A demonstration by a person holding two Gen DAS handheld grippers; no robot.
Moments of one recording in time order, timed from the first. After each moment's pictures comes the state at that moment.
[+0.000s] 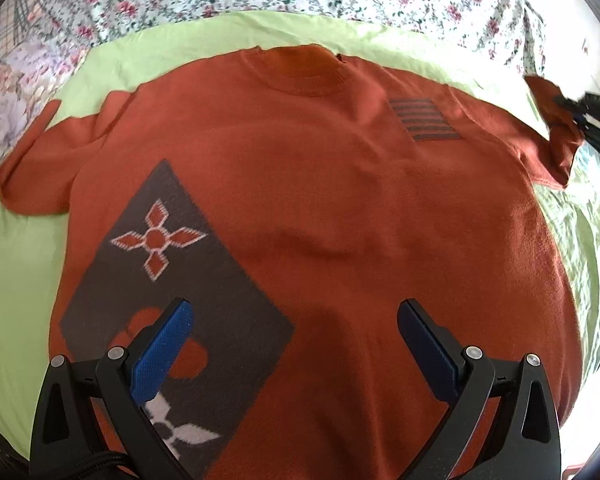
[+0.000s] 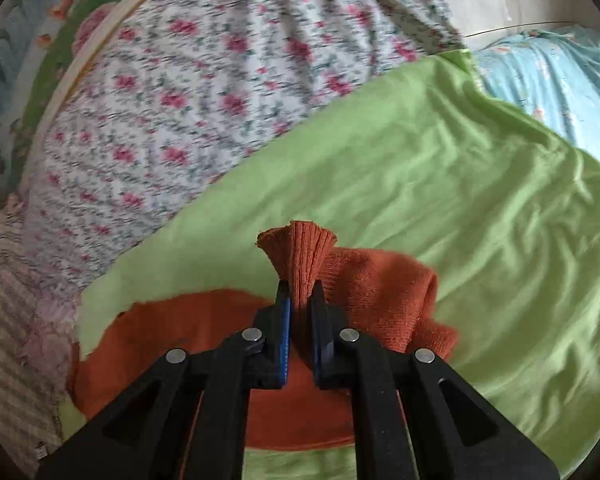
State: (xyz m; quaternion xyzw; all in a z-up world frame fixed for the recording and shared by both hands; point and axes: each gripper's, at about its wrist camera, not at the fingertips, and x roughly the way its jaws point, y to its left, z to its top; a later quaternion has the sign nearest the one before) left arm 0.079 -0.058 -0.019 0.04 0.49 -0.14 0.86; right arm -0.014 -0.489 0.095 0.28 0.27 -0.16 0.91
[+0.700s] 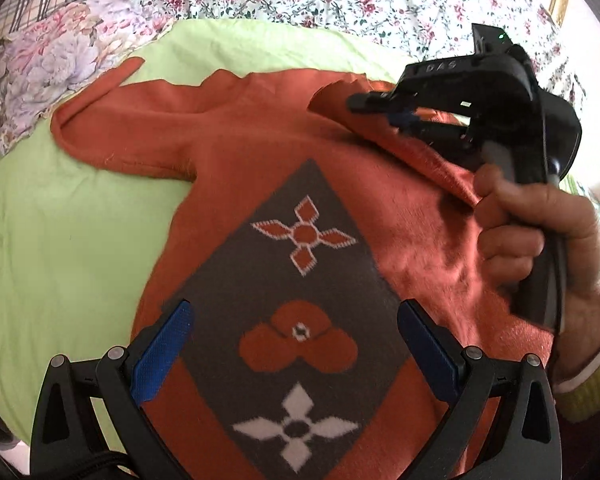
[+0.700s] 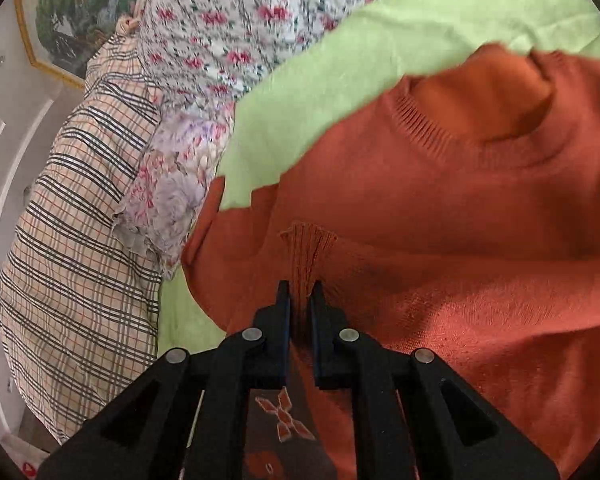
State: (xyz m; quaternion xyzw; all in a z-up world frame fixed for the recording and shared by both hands) left arm 0.093 0.036 -0.017 -0.04 0.48 -0.08 0.87; right arm 0.201 -0.136 -0.034 0.30 0.43 0.17 0.84
